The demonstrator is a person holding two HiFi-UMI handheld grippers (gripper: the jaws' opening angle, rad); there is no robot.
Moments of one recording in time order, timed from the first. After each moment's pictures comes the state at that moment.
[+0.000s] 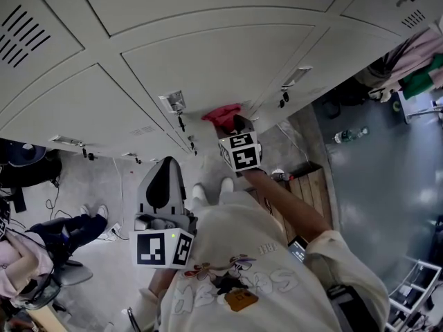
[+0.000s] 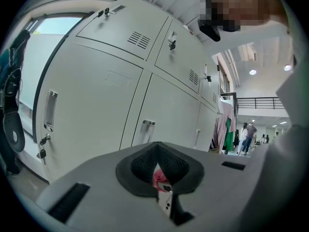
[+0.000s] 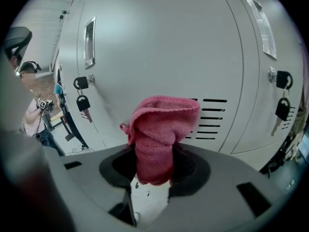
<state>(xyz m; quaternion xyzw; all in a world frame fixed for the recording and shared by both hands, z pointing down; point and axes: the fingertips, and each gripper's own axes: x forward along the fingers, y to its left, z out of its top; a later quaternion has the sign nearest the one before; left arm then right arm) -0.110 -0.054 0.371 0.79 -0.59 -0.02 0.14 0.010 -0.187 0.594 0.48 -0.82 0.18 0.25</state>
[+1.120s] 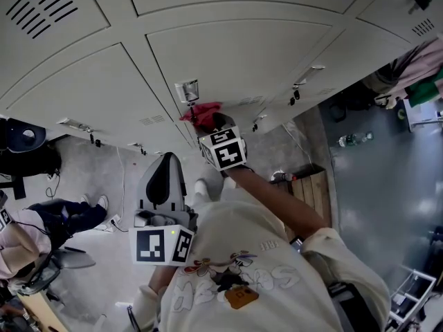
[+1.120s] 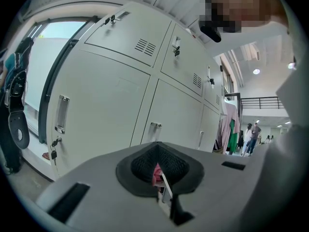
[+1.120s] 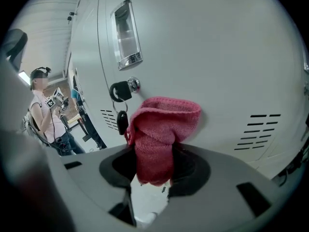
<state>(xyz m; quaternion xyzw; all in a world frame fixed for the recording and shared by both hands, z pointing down) -0.132 -0.040 0.368 0.77 -0.62 -0.03 0.14 -0.086 -0.162 0.571 0.40 -0.86 0.21 0.24</state>
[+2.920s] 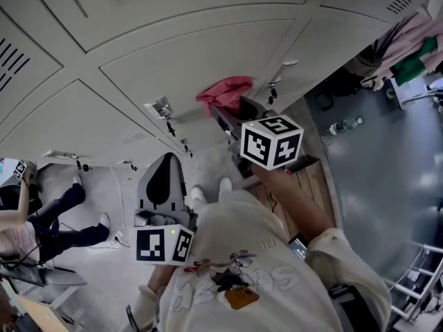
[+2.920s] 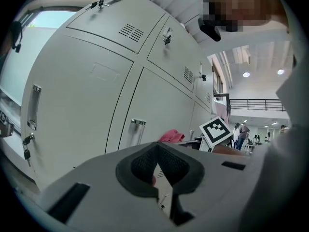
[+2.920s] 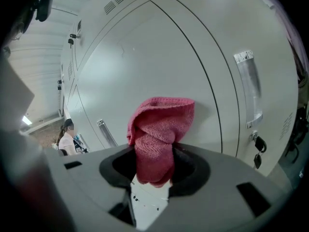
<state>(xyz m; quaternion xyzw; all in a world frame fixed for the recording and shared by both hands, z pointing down) -0.087 -0.071 0.370 0.82 -0.56 -0.02 0.14 0.024 -0.192 0.427 0.44 -0.85 0.28 0.06</state>
